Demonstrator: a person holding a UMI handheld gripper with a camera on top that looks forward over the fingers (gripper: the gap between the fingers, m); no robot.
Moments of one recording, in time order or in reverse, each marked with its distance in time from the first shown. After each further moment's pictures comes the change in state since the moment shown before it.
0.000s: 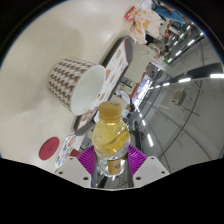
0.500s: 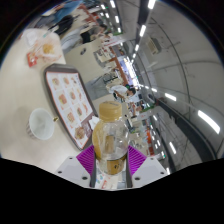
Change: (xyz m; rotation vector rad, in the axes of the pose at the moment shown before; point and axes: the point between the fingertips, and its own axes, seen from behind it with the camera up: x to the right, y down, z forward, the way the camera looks) arm 0.023 0.044 -0.012 0.019 -0.189 0.857
